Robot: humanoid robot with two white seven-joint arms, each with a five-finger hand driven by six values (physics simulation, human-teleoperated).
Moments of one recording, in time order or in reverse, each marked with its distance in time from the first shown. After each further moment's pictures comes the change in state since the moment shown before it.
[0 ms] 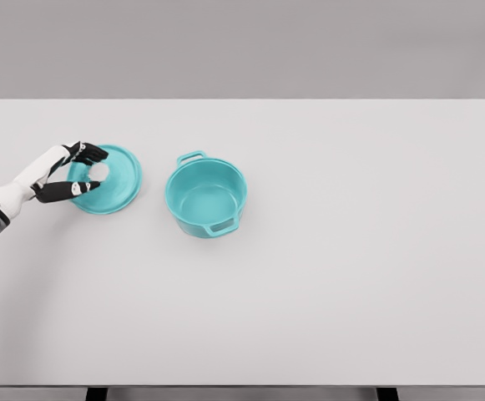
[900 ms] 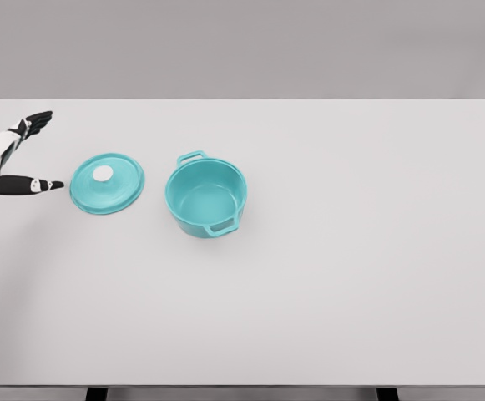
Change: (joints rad) left arm 0.014 0.008 0.168 -0.006 0.014 -0.011 0.000; right arm 0.000 0.000 0.000 0.000 0.000 -0.001 0.000
